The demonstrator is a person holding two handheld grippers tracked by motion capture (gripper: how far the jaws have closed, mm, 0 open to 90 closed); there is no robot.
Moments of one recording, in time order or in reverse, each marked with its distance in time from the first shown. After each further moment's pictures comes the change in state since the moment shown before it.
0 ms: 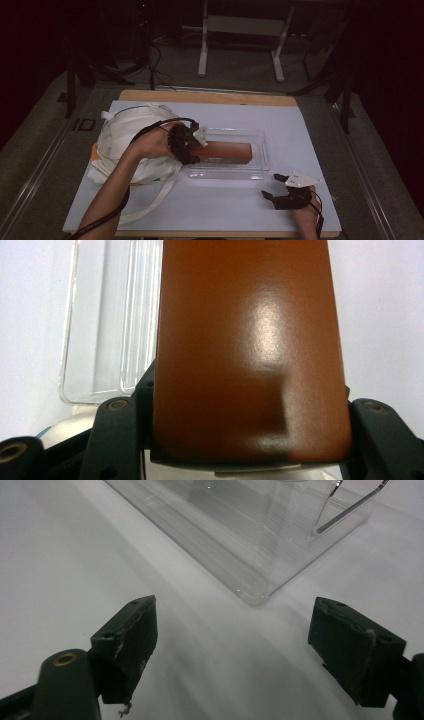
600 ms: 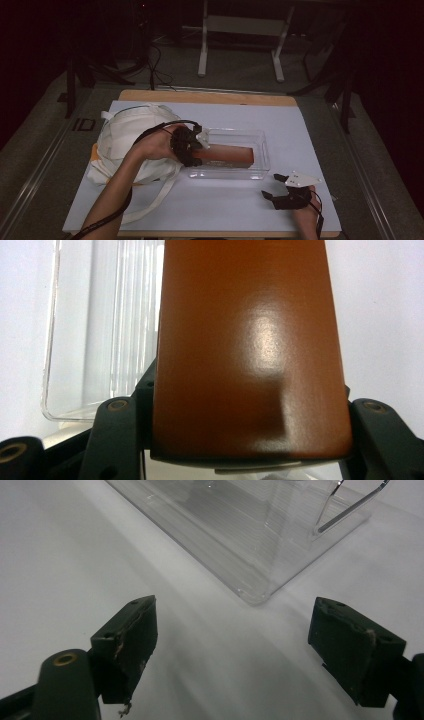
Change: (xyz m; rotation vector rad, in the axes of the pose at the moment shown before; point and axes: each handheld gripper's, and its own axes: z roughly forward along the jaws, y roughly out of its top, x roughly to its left) left arm -0.003 0.004 0.008 0.003 -0.019 0.022; right arm 0.000 0.000 0.000 0.002 0.003 -0.001
